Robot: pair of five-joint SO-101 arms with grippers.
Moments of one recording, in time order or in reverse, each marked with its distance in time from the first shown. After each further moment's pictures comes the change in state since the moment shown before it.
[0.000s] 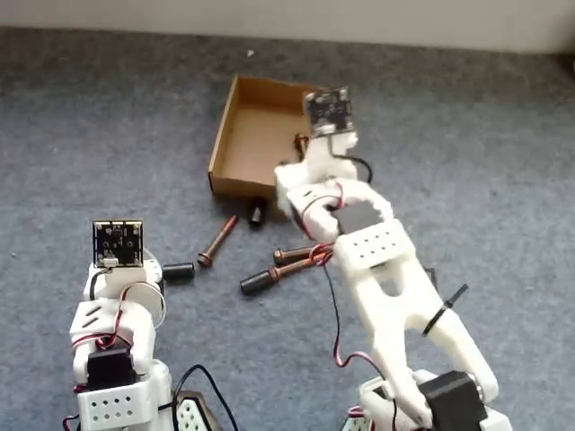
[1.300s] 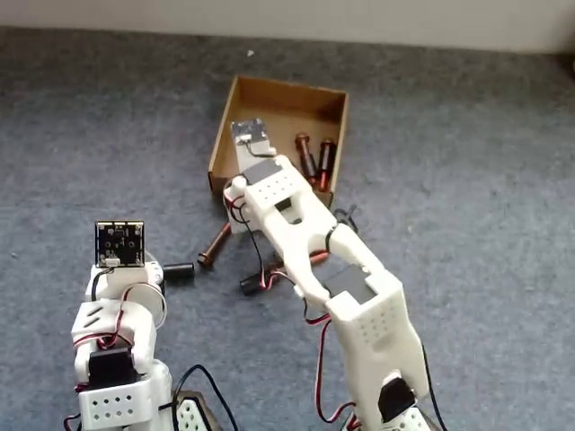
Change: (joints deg) left arm 0.0 0.0 1.2 0.0 0.0; right arm -9.0 52.7 -46.4 31.1 -9.7
